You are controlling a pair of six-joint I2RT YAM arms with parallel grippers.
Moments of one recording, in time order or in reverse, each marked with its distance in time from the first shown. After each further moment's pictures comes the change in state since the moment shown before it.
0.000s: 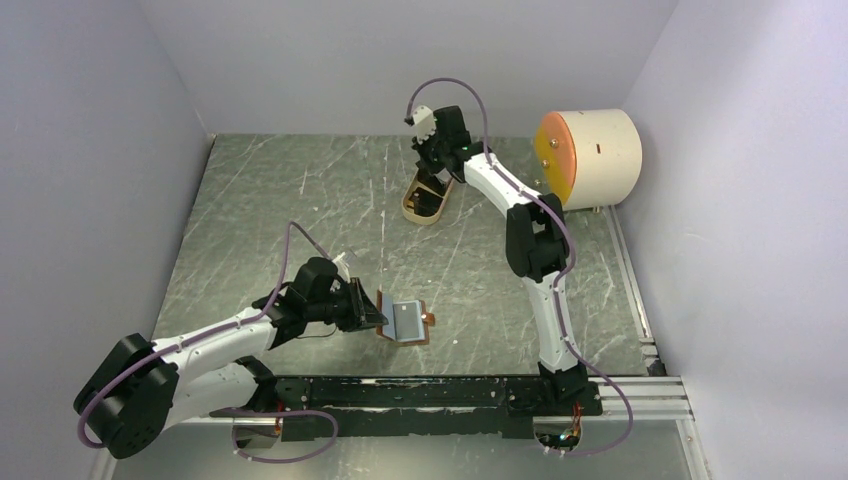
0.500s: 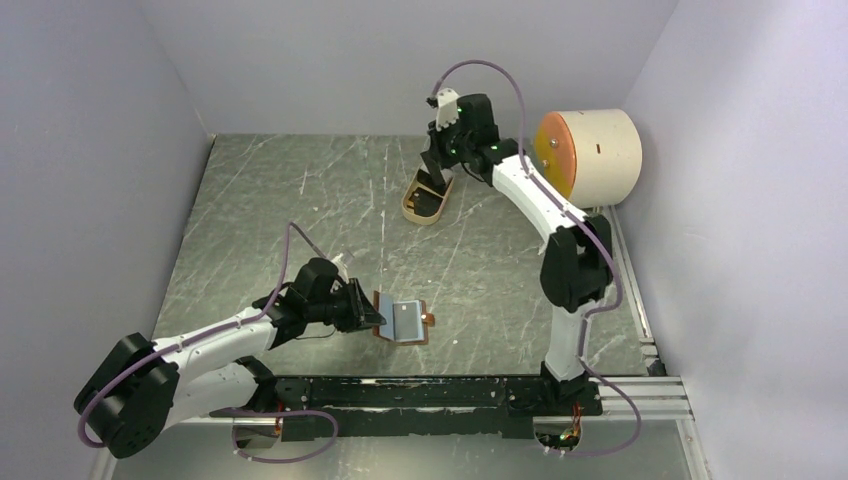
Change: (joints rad) left arm 0.000 0.003 0.000 -0.020 -0.032 -0.001; right arm -0.001 -0.346 -0.227 -0.020 -0.056 0.187
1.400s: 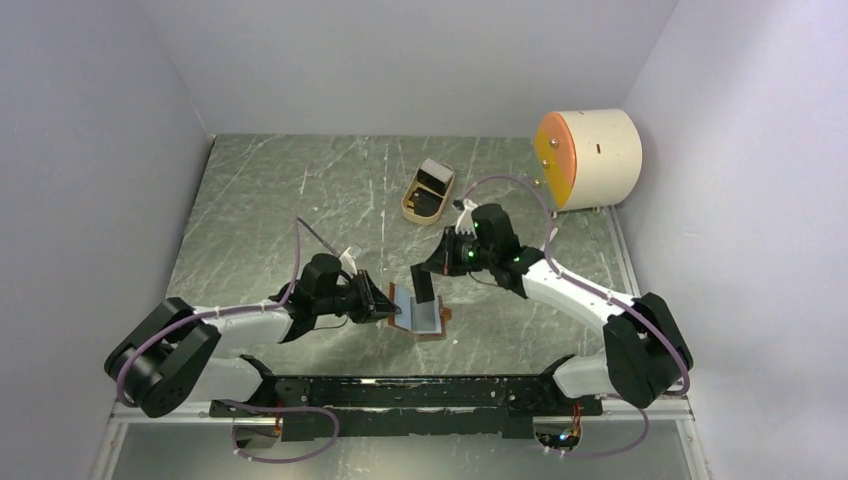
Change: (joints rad) left arm 0.031 0.206 -0.032 0.412 0.125 -0.126; right arm 0.150 -0.658 -1.035 0.312 -0.180 0.684
